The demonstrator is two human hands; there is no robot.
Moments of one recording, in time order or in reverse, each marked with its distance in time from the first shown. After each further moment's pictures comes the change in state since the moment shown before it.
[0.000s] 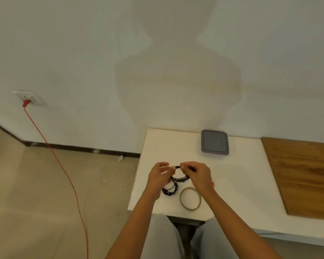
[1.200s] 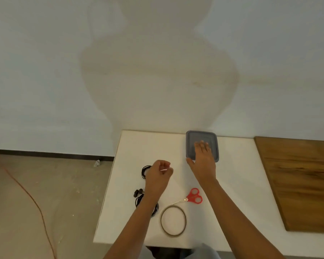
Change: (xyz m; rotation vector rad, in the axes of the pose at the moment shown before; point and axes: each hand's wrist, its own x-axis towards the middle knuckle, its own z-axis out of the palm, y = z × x) left_hand 0.101 -0.022 0.078 0.259 0.080 0.182; right_hand 0.126 0.108 -0.039 -0.685 0.045 0.073
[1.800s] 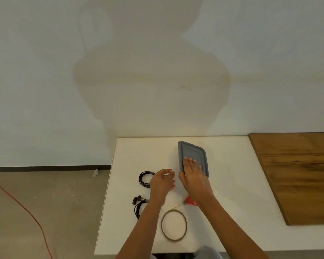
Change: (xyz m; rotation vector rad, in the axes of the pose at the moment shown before) left_hand 0.014 -0.014 0.031 -0.319 -0.098 -0.357; right_hand -0.054 -0.015 0.004 -0.053 0.041 -0.223
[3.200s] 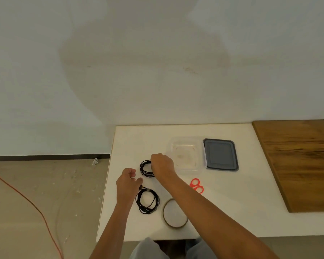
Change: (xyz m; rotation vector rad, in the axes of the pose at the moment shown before) left_hand -0.004 -0.012 -0.106 0.613 0.302 0.158; right_hand 0.057 -0.086 0.044 -0.073 -0.470 0.065
